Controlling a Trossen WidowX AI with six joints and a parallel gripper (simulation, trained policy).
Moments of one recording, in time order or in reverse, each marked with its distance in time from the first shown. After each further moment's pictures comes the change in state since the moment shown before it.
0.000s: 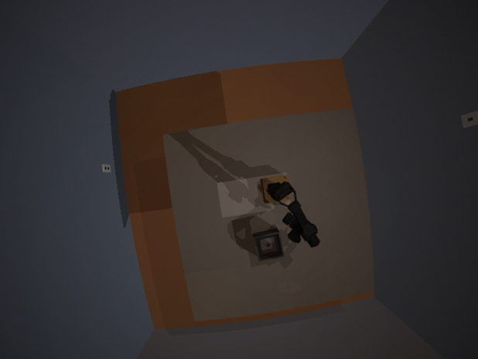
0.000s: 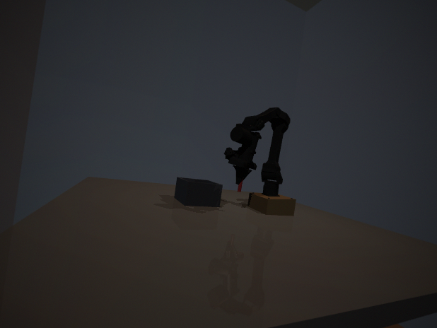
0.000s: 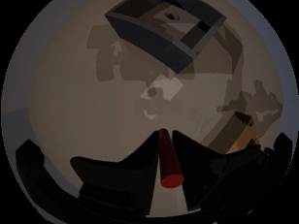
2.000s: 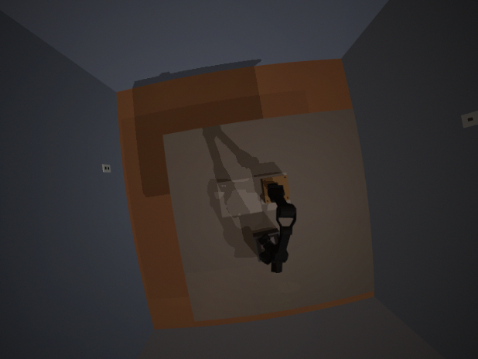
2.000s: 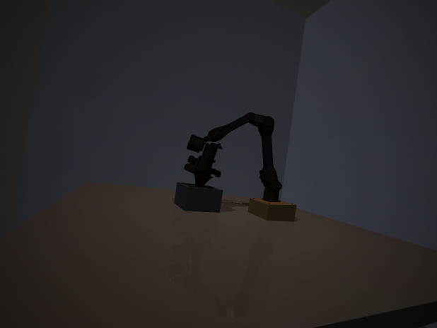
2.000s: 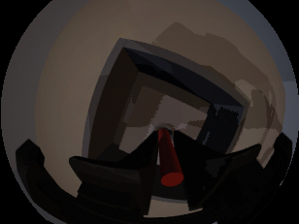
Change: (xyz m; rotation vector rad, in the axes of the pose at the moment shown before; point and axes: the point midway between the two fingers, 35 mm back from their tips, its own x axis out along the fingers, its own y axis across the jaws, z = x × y) arm 0.056 -0.027 0.194 0.267 -0.086 -0.030
